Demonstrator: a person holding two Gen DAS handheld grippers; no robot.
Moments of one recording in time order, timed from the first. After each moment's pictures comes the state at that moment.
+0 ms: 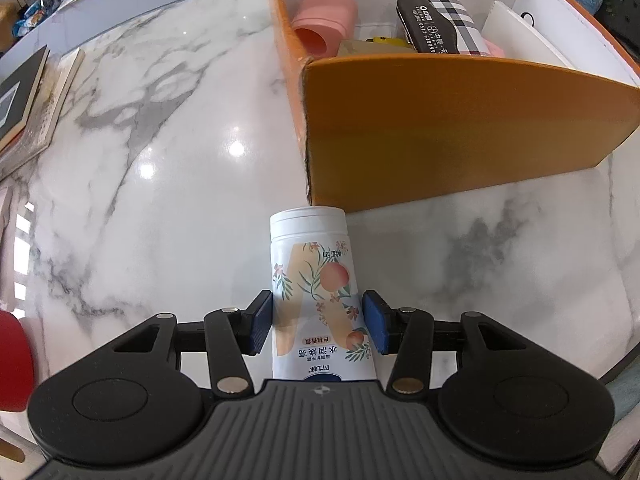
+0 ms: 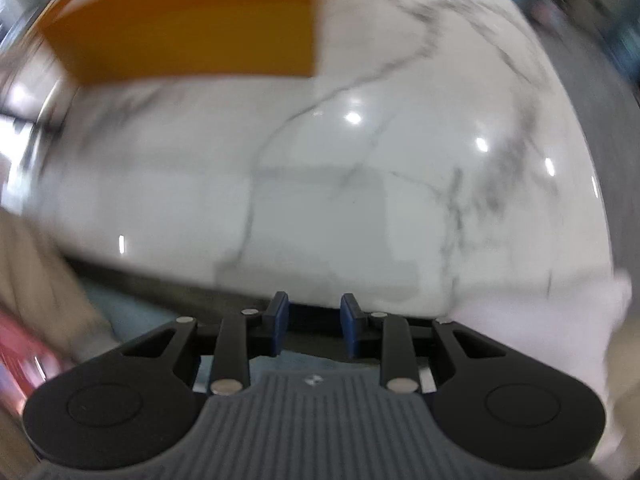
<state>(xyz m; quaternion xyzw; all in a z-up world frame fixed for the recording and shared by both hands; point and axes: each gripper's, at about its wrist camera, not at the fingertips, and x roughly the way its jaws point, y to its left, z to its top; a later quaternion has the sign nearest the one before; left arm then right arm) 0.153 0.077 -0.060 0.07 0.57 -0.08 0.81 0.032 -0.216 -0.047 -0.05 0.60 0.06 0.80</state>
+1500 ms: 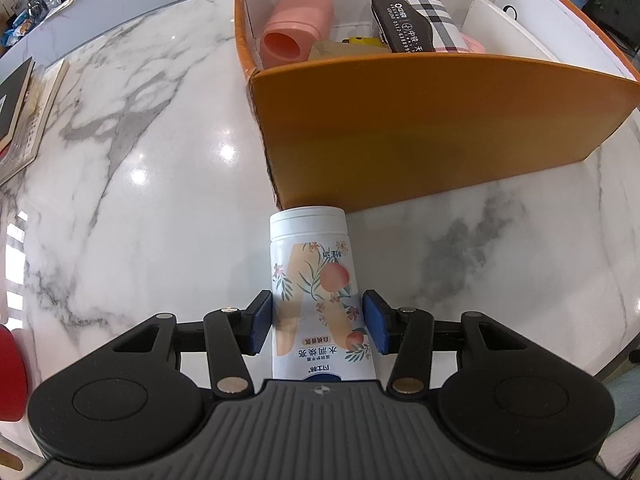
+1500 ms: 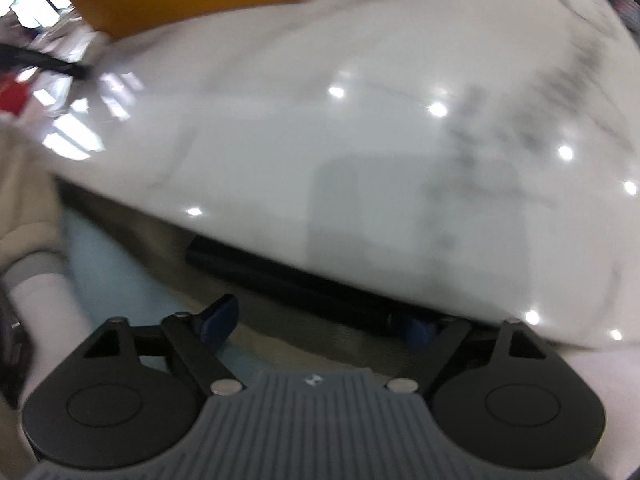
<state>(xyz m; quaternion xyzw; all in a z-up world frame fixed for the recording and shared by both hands) 0.151 0.064 -0.062 0.09 0.57 -0.10 0.81 0.020 -0.309 -0.114 0.01 0.60 0.19 0.78</state>
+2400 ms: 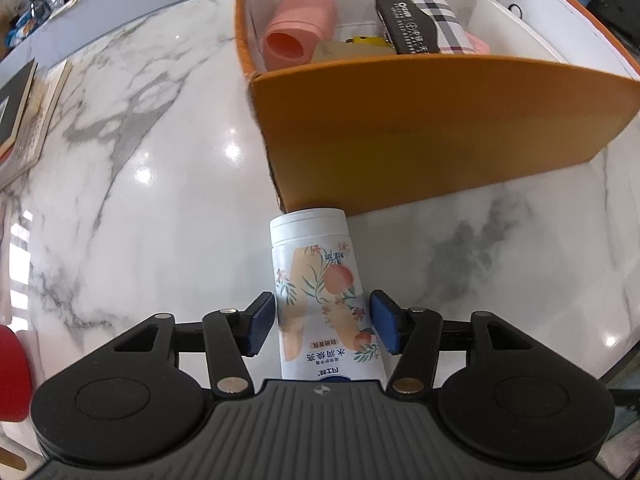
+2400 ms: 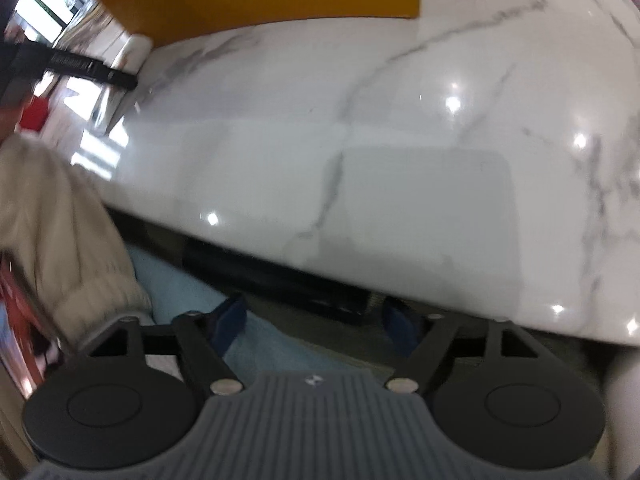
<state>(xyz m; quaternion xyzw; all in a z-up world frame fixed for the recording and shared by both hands) 0.151 0.062 -0.060 0.09 0.57 -0.10 0.81 0.034 -0.224 -0.096 0.05 0.61 0.18 0.77</state>
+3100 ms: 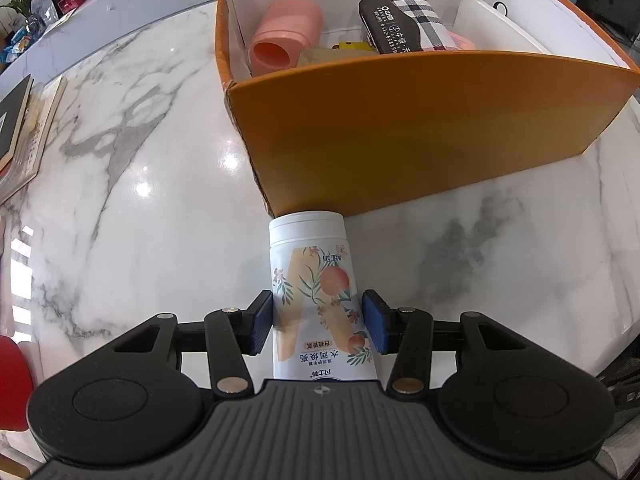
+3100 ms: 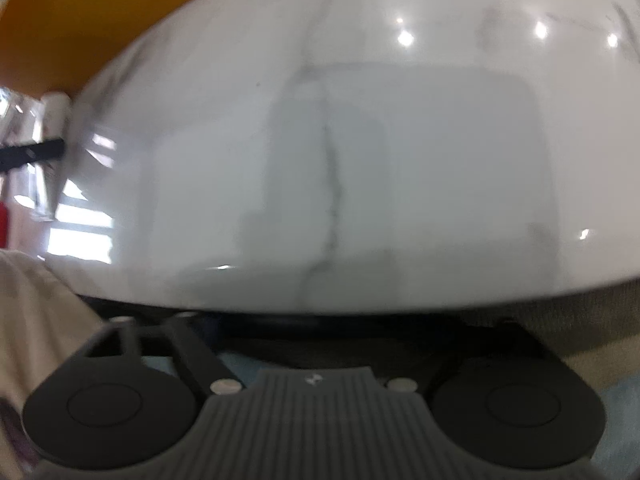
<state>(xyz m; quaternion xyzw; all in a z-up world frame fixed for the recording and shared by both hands) 0.145 0.055 -0.059 0.11 0.56 -0.11 0.82 0.046 -0.217 -0.133 0.20 0.66 0.08 0.72</state>
